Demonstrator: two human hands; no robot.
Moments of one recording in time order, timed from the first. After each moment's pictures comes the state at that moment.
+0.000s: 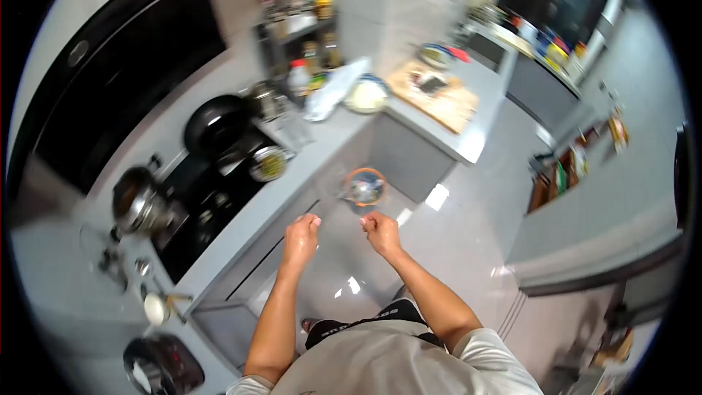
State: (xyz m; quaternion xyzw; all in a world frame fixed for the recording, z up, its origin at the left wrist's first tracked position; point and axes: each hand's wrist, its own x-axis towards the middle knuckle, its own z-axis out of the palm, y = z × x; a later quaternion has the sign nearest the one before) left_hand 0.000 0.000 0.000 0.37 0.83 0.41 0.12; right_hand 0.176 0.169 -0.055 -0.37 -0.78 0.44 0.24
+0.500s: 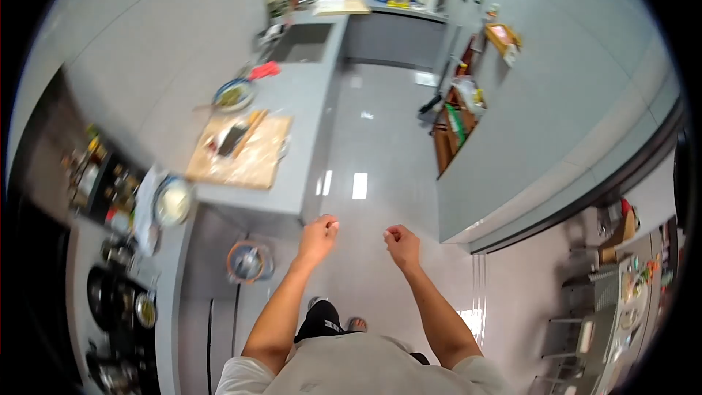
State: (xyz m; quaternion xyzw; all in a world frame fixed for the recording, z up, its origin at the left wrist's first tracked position) left_hand 0.428 0.621 -0.027 0.63 0.62 0.36 0.30; right_hand 0.690 0.609 -0.053 -0.67 -0.51 0.38 0.37
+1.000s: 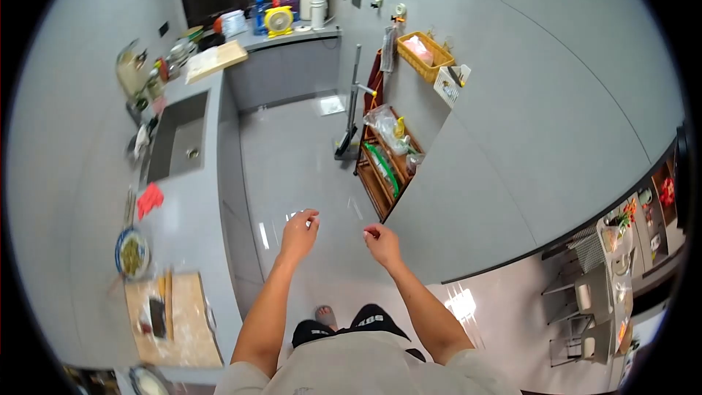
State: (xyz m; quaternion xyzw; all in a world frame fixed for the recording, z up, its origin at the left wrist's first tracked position) left_hand 0.645 1.201 0.005 0.74 0.47 0.34 0.34; right_hand 0.881 1.086 -0.033 -0.73 -0.48 0.21 0.44
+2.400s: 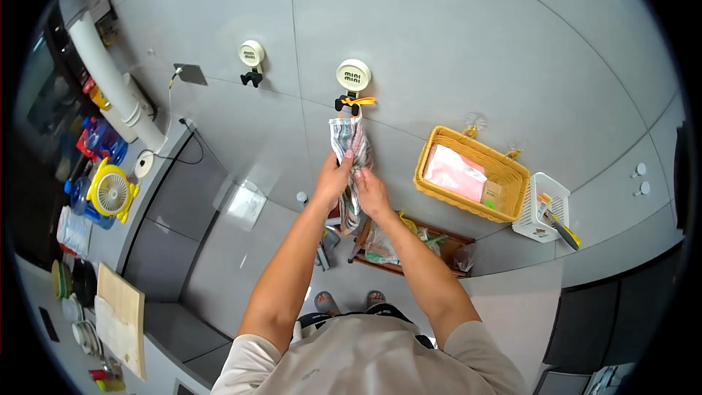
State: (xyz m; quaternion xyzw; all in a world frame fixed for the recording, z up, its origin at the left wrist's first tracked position) left_hand 1.292 2.105 0.046 0.62 0.13 0.11 0.77; right_hand 1.308 1.966 0.019 -0.85 -0.20 -0.03 0.49
